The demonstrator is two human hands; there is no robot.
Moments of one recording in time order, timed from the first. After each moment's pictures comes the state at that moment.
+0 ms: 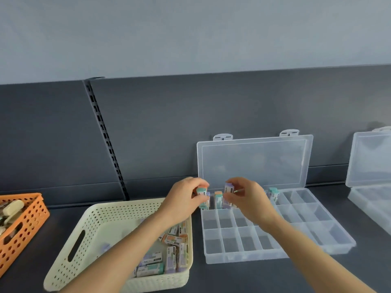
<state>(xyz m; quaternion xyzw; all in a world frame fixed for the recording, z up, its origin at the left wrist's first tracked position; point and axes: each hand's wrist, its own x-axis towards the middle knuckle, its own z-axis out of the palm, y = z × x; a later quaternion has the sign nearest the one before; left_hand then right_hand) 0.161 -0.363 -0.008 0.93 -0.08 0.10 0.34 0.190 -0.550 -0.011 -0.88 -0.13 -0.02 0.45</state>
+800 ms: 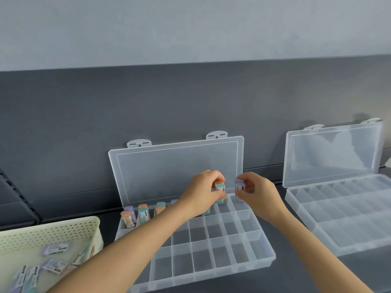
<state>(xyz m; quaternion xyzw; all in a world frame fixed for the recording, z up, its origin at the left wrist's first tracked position) 0.274 -0.581 -0.022 0.92 -0.16 0.06 0.35 0.279 -0.759 -0.036 -0.91 -0.08 -0.09 0.39</state>
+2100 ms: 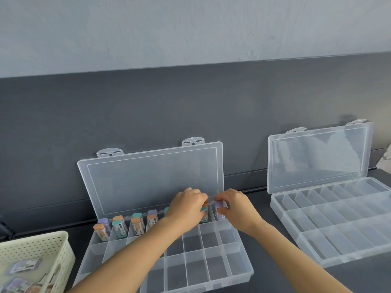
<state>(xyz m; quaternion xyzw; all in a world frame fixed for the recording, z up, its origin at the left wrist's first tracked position) 0.296 -0.610 -0.055 0.98 -0.16 0.05 0.08 0.313 -0.776 -0.081 -0.93 -0.18 -0.05 0.31</state>
